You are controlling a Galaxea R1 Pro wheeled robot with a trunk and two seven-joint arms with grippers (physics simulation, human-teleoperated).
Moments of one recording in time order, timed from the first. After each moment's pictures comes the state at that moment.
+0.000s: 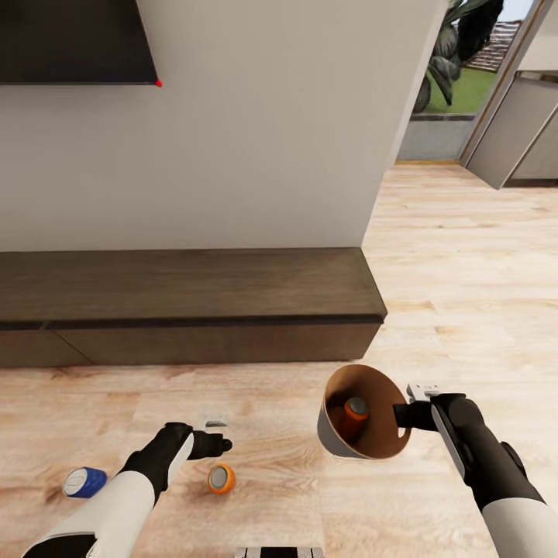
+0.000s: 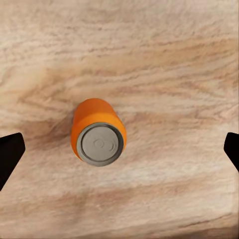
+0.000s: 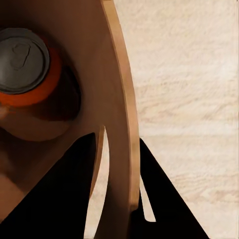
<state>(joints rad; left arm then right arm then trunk) -0.72 -0.05 0.08 -0.40 -0.07 0.53 -0.16 -0.55 -0.19 -0.06 -1.09 0.05 0.94 0.25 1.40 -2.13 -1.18</state>
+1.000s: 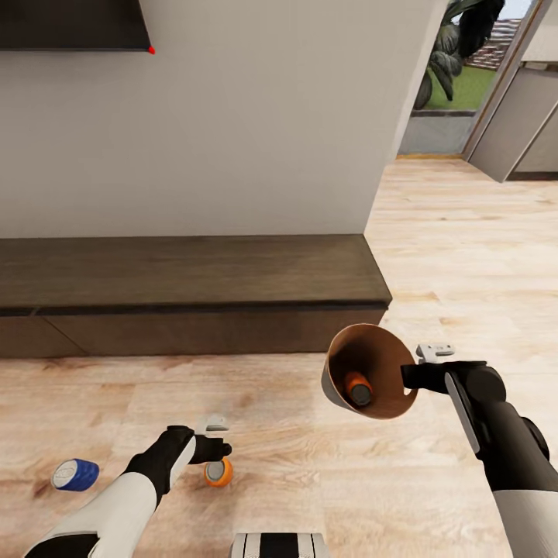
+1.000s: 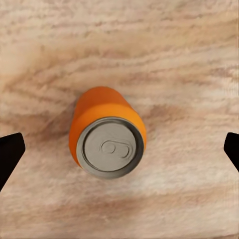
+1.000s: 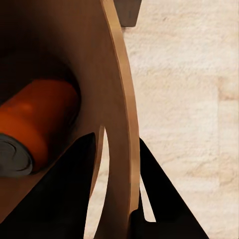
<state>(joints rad) -0.72 -0.05 0.07 -0.37 -0.07 0.52 -0.12 -0.59 -0.22 -0.06 -1.39 0.05 1.05 0.25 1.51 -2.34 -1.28</state>
